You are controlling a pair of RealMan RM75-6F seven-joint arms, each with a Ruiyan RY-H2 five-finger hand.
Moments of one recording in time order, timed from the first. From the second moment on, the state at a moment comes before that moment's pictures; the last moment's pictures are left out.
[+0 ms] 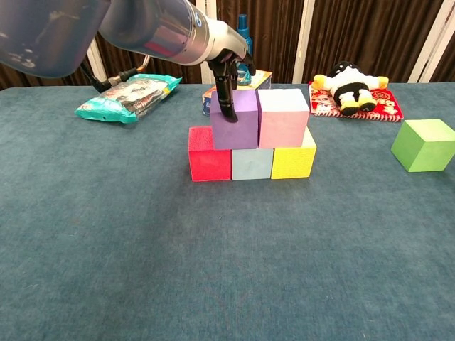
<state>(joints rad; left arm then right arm) -1.51 -1.57 -0.33 -1.48 -0.10 0.99 1.00 0.31 -1.14 0.27 -1.87 -0.93 1.24 -0.05</state>
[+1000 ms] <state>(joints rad) -1.51 -1.59 -0.34 -1.47 -0.09 0.99 1.02 0.31 -1.13 0.27 -1.88 -0.93 1.24 -0.05</state>
